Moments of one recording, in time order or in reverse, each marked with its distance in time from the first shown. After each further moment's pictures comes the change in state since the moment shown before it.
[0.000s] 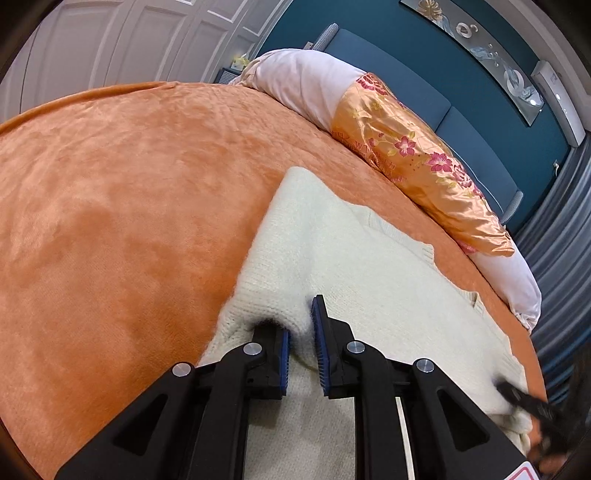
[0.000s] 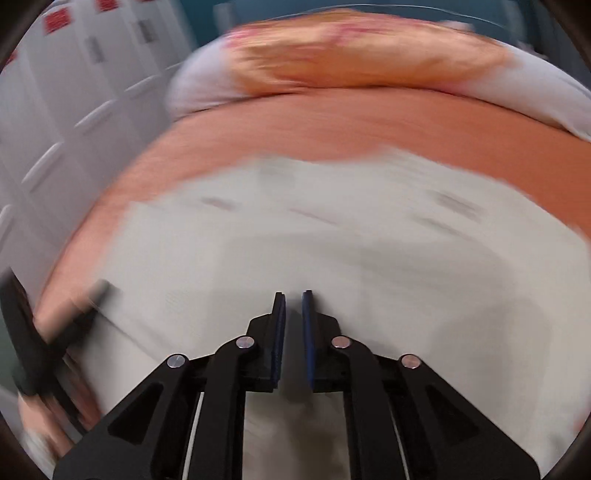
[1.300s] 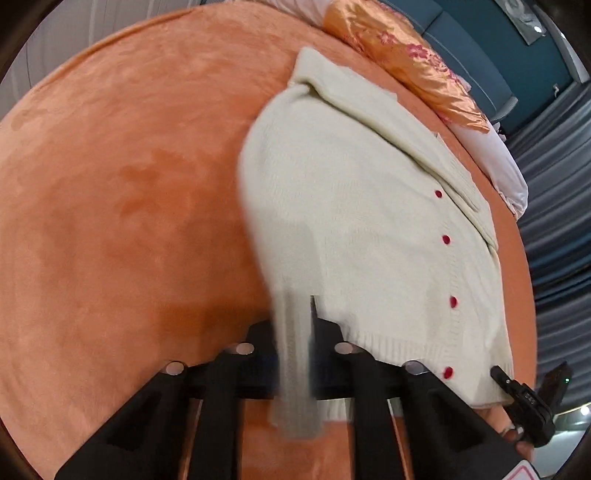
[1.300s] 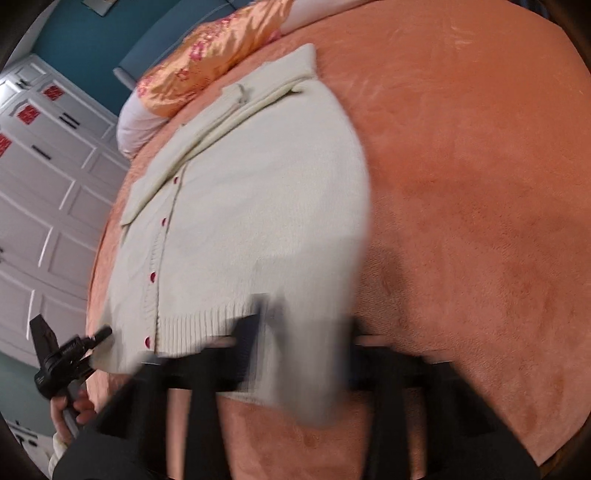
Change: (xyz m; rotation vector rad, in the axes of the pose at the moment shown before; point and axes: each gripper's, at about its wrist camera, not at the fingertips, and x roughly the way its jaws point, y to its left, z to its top) left arm -0.203 0.027 -0.105 0.070 0.475 0.010; right arm -0.209 -0.035 -0.232 0.436 0.075 0.000
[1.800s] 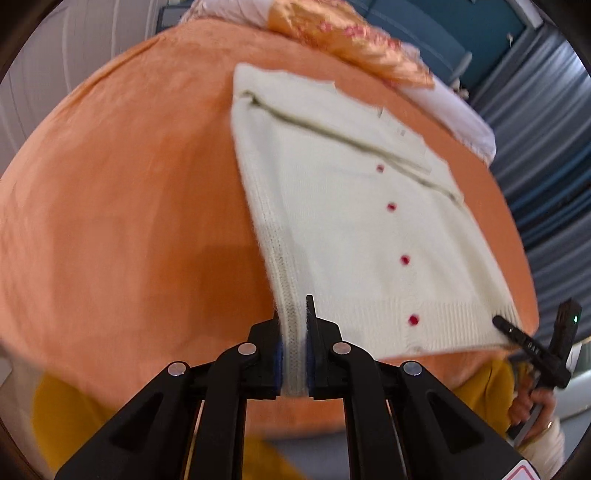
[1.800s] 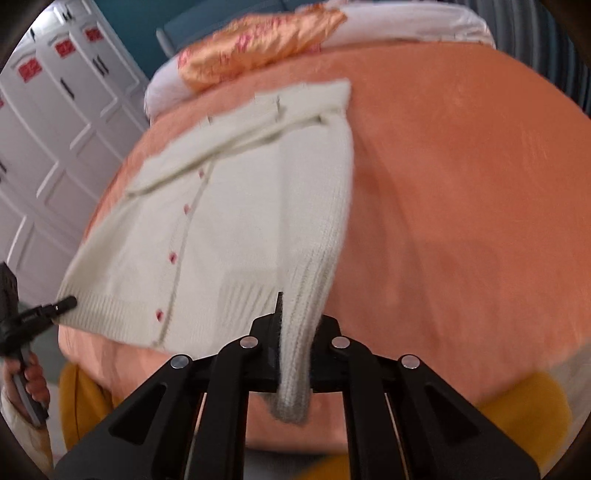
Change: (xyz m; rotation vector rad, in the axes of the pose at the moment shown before) left arm -0.100 -0.033 -0.105 0.202 0.050 0.002; right arm -0.103 -0.002 -0.069 -0.292 0.069 -0.102
